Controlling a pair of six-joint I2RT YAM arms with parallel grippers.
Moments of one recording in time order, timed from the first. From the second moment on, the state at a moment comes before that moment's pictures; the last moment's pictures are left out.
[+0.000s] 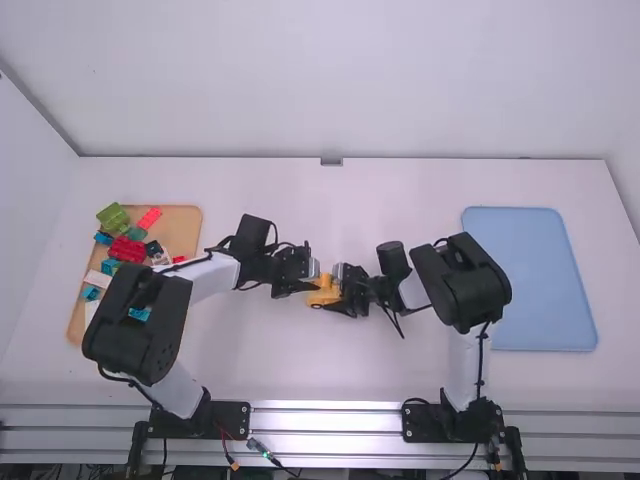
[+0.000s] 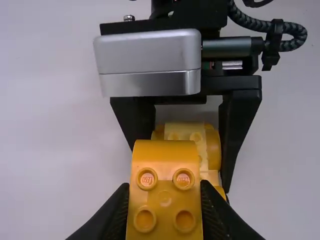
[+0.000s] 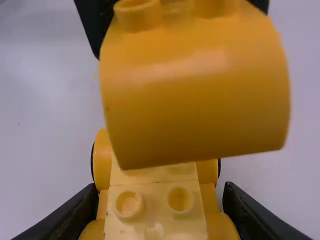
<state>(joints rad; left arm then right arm) -0.26 1.71 0.79 -0.13 0.86 1.08 0.37 2.11 0.64 0.60 -1.01 -0.76</state>
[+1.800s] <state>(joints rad) -0.34 1.82 0.79 -0.06 0.87 0.98 0.37 2.11 0.64 0.58 -1.01 -0.79</state>
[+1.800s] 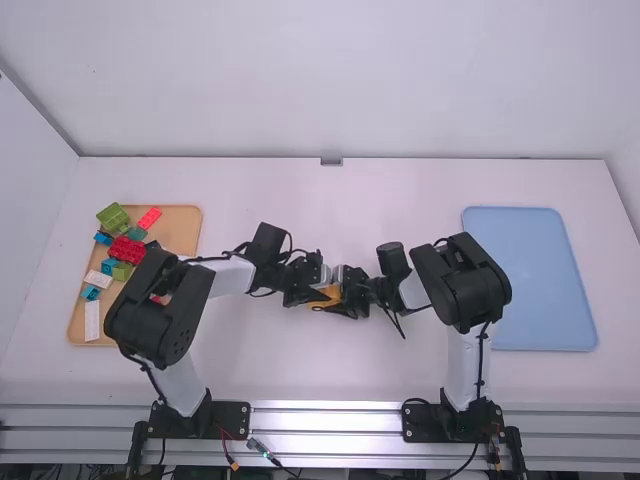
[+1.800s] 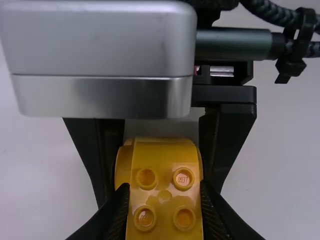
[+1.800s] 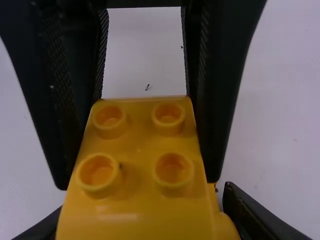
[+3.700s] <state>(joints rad) -0.36 1.86 0.82 -0.06 0.84 0.94 0.36 2.11 0.64 0.58 -1.01 -0.79</state>
